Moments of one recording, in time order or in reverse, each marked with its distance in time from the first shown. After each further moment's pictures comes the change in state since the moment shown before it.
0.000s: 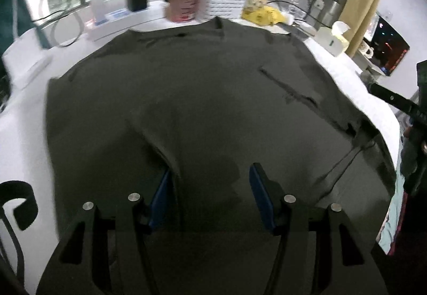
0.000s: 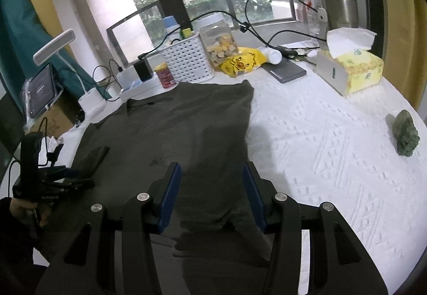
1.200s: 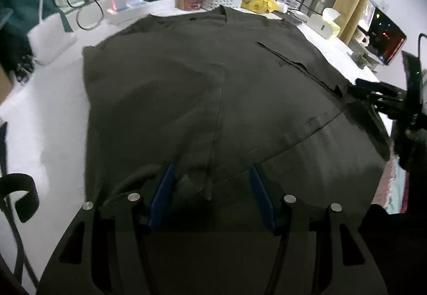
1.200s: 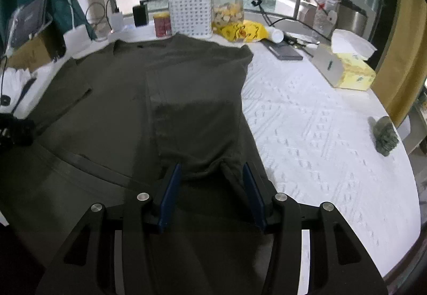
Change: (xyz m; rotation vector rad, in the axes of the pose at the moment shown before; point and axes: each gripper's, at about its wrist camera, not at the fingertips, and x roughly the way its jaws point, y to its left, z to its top) left arm -0.053 0.010 -0.062 0.010 0.016 0.052; right arm 0.004 0.034 -0.048 -0.229 0.122 -0.209
